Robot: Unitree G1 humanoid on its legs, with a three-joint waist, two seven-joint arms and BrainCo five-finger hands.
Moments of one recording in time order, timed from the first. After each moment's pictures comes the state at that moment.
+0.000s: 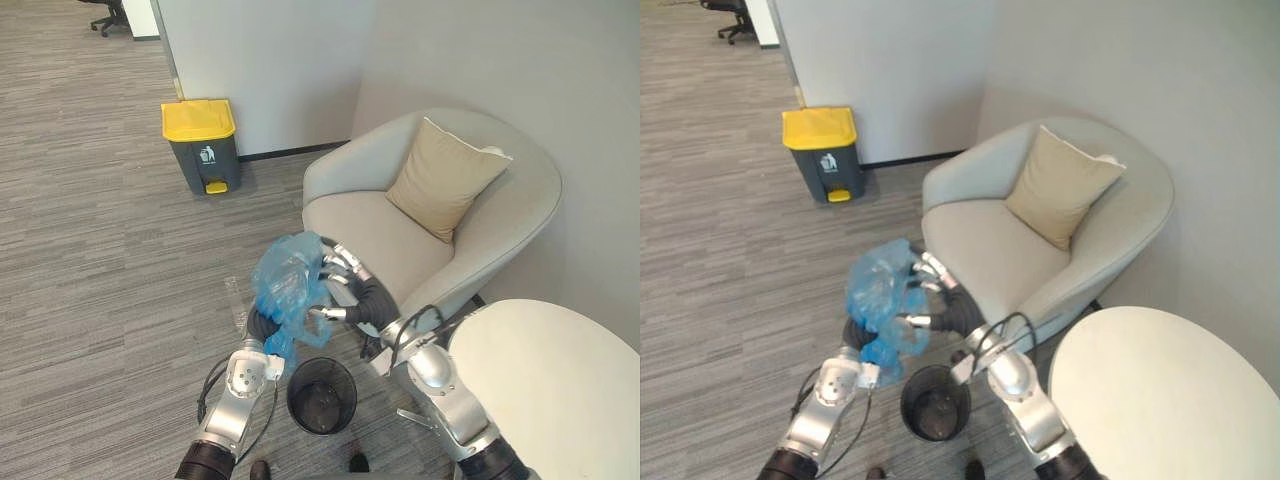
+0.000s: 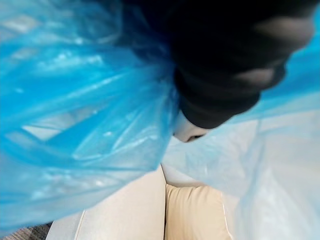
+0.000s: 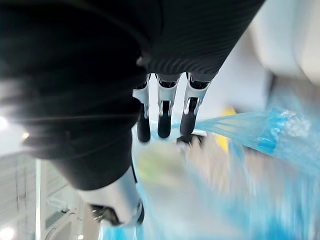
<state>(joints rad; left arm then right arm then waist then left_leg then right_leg) 0.02 0.14 -0.19 0.22 0.15 -0.06 0.23 -0.05 -0.28 0.38 -0.23 -0.08 -0.19 0.02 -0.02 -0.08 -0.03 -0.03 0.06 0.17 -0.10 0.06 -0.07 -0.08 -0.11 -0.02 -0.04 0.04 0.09</state>
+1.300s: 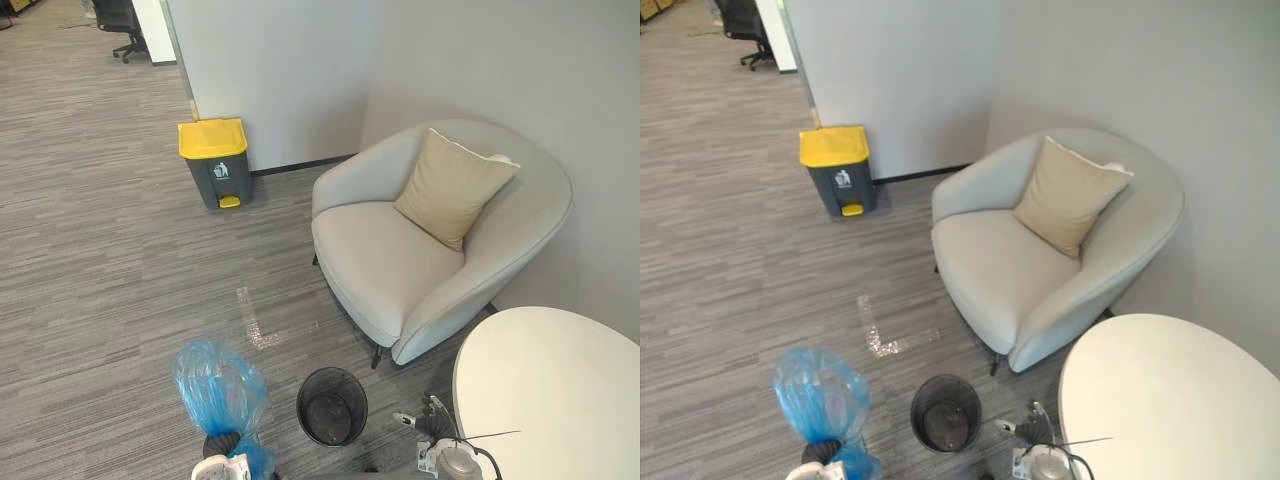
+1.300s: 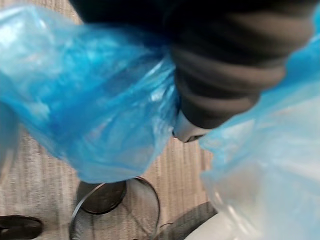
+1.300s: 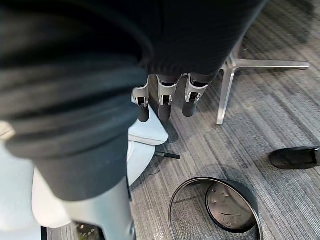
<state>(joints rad) 0.19 0.01 0.18 0.77 -0.12 -0.03 0.13 0.12 -0.01 -0.12 0.73 -0.03 -0.05 -0.10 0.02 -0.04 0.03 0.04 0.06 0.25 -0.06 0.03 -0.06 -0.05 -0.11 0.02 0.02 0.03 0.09</state>
